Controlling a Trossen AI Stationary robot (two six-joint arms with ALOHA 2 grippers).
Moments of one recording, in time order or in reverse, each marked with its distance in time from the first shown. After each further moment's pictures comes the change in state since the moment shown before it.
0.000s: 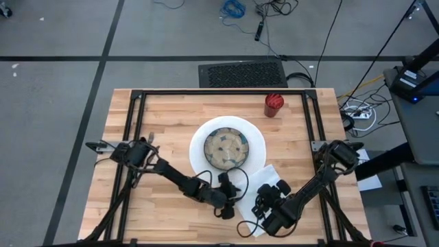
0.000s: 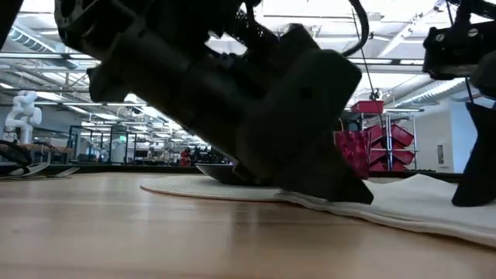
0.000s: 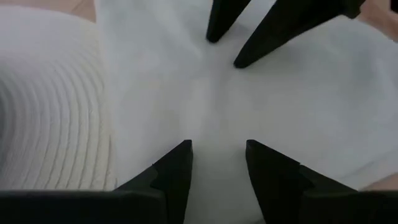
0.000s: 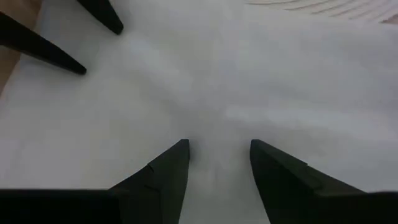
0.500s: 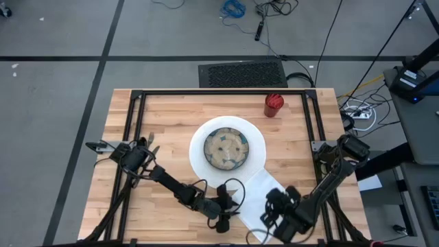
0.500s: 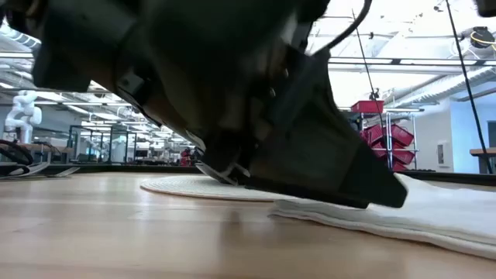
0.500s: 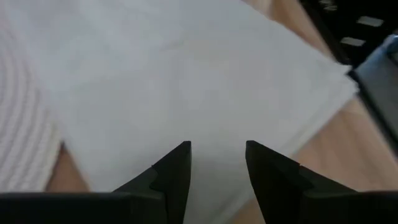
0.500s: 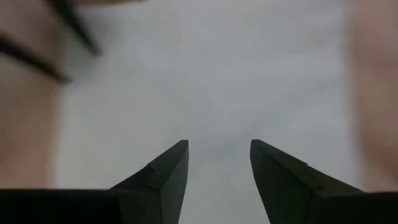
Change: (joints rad) left arm -0.092 0.001 -0.002 0.068 0.062 -0.105; right arm 0.092 -0.137 0.079 -0.144 -0.090 0.093
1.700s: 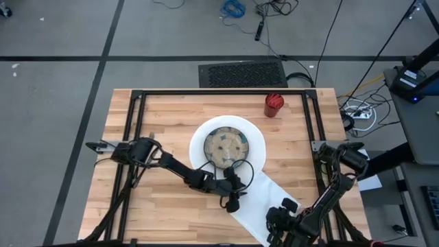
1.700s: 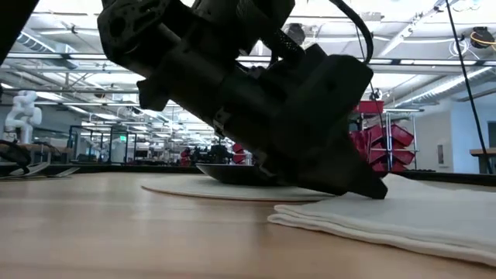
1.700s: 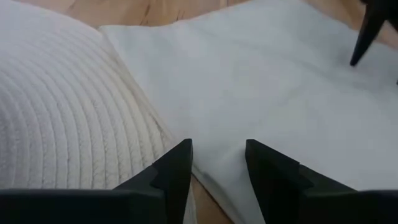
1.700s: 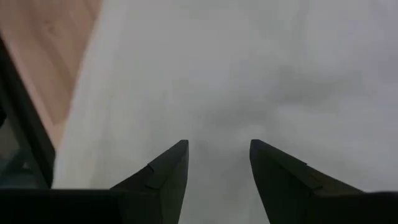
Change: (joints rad) left arm 0.186 0.010 0.026 -0.042 0.093 0.085; right arm 0.114 0.120 -0.002 0.244 -0.031 -0.235
